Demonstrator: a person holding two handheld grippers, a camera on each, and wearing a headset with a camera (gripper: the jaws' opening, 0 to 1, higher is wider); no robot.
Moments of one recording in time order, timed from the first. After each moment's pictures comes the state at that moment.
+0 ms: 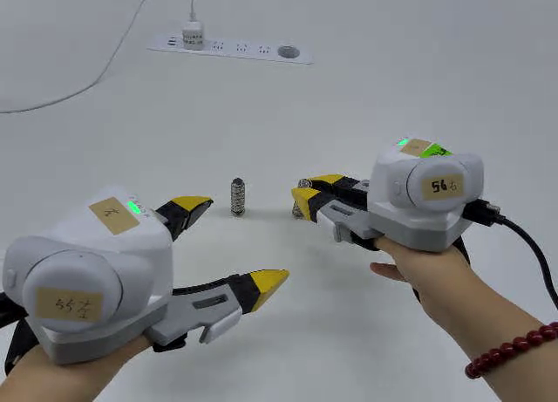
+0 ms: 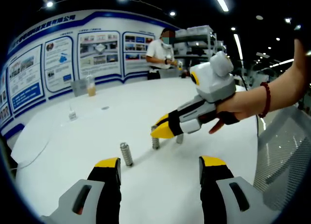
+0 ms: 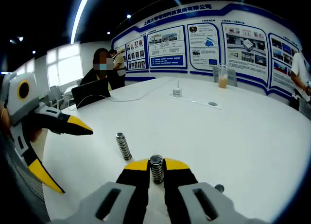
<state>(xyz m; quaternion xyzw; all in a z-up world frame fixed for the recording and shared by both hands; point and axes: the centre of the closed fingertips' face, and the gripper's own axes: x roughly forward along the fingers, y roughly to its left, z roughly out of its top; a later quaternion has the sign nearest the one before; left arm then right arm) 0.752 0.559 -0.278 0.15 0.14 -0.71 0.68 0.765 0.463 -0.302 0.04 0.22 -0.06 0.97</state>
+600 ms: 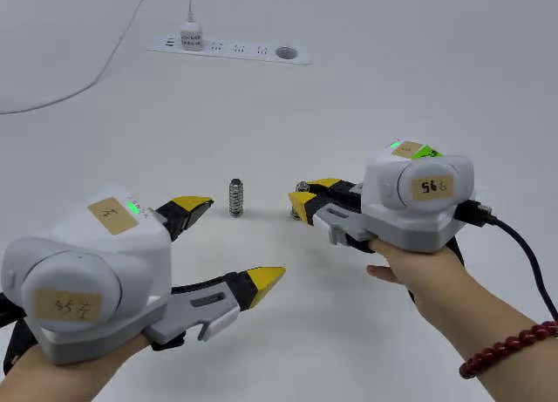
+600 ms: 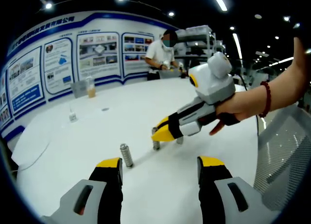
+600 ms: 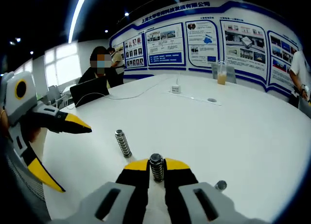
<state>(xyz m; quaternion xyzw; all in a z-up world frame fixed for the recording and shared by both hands) 0.752 0.559 -0.277 0.15 0.13 -0.71 0.67 0.763 0.465 -0.308 0.05 0.23 -0.07 0.97</state>
